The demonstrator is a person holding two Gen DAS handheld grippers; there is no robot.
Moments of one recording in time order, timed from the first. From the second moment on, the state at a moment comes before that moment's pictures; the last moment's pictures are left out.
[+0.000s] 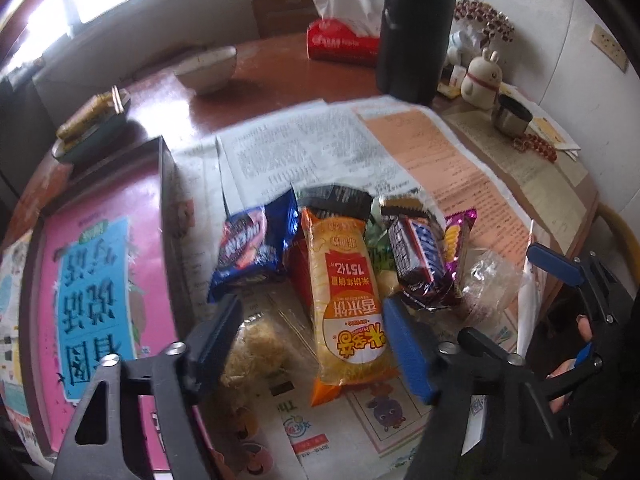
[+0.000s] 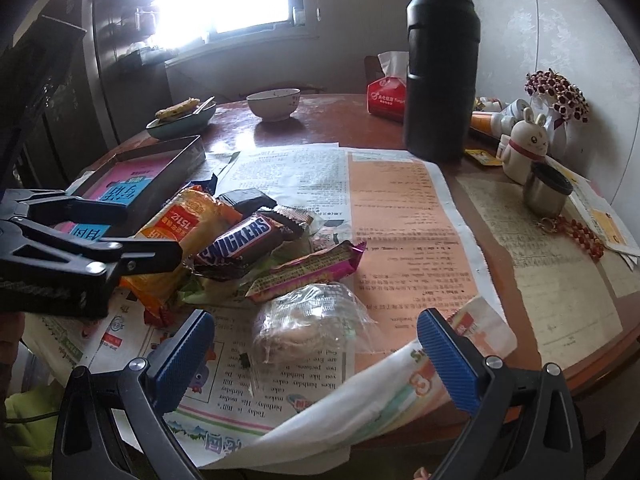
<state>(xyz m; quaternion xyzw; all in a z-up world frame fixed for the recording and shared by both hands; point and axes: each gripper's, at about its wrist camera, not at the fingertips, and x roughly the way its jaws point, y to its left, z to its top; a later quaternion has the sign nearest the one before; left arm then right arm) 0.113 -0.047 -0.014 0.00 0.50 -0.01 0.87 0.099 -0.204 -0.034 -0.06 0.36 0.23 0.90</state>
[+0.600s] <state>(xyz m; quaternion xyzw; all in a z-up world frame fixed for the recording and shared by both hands) 0.127 -0.049 -0.026 -0.01 0.52 -0.01 0.86 0.102 -0.192 -0.051 -0.09 0.37 0.24 0.90</state>
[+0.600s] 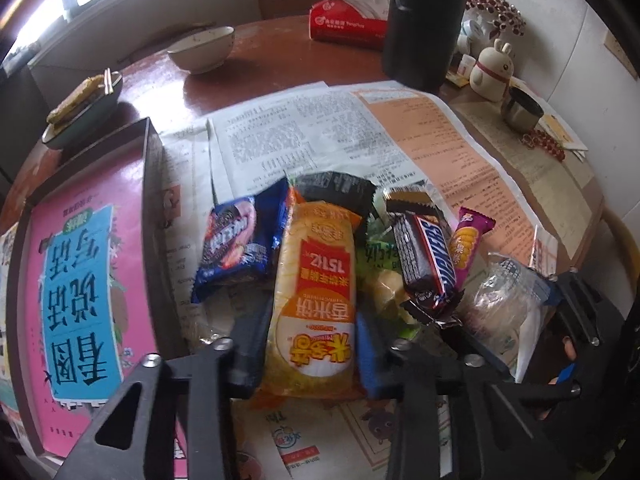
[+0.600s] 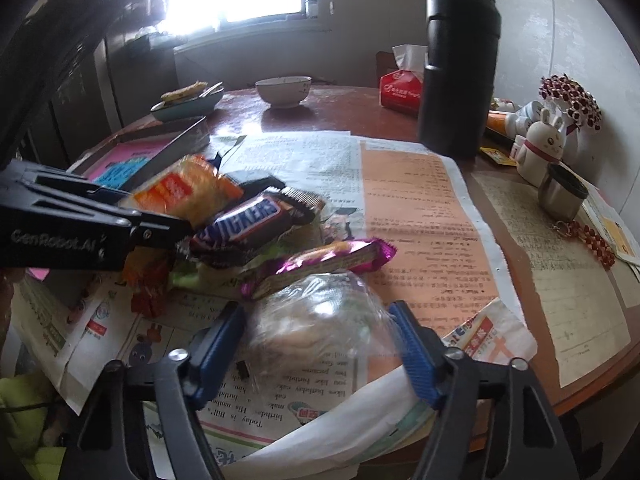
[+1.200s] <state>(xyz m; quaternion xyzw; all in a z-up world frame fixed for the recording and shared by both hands) 0.101 -0.030 0.005 -0.05 0.48 -0.04 0.88 0.095 -0.221 -0.036 -0.02 0.35 0.26 0.90</state>
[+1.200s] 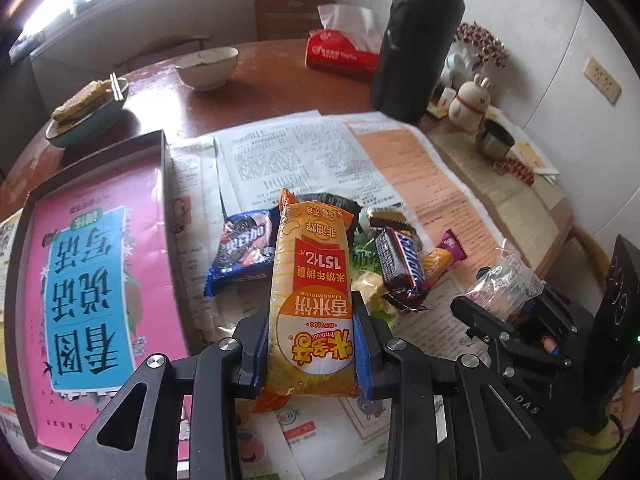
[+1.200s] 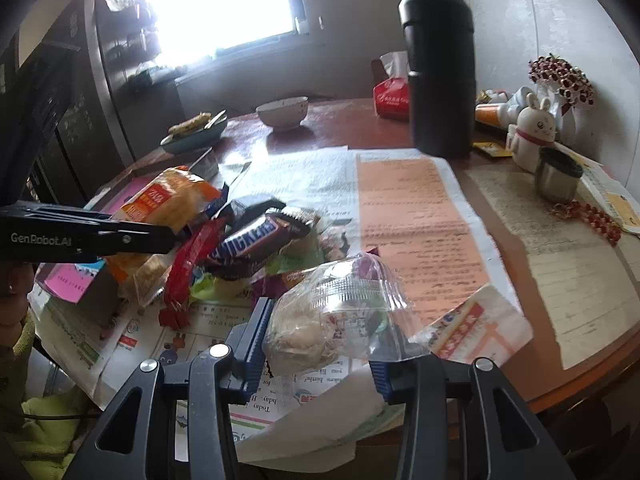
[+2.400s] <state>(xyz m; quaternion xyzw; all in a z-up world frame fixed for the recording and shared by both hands) 0.026 0.102 0.045 -0.14 0.41 0.05 0.90 0.057 -0.111 0.043 -0.05 0.28 0.39 0.88</state>
